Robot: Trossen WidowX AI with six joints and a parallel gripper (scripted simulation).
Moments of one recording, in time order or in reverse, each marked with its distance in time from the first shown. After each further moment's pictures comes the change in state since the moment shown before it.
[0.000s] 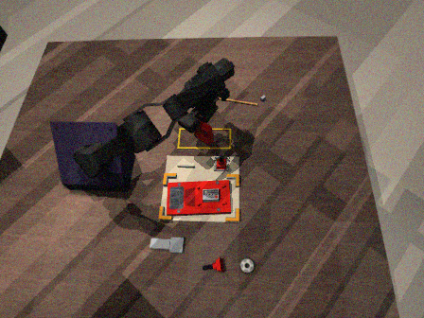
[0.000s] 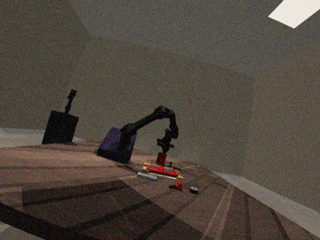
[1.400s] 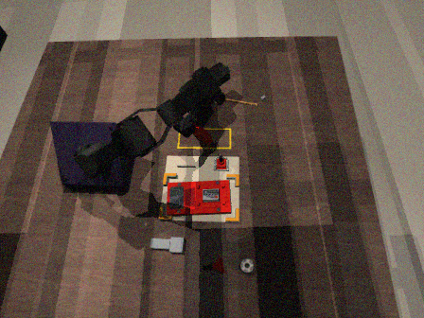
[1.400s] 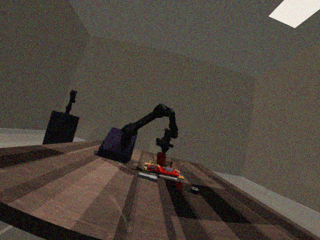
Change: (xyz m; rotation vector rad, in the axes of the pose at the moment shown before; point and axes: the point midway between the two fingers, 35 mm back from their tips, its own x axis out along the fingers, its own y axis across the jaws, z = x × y) arm 0.000 0.021 -0.001 -0.001 0.000 0.002
